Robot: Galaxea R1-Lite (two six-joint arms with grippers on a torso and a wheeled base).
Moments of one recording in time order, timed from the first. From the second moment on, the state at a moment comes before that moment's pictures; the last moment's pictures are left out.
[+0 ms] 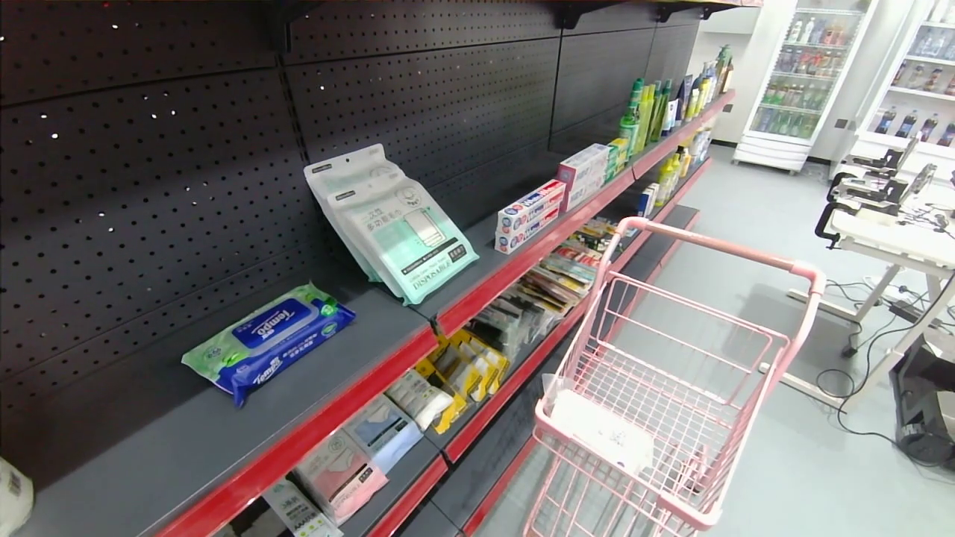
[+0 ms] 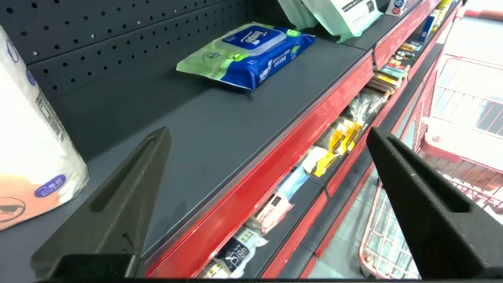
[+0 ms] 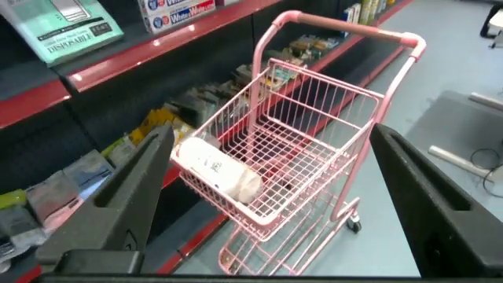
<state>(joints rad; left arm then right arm) 0.00 0.00 0.00 0.00 -0.04 0.00 0.00 0.18 -0.21 0.07 0.02 0.05</state>
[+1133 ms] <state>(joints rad) 0.00 0.00 0.00 0.00 -0.04 0.00 0.08 1.90 -0.63 -0.22 0.09 -0.44</state>
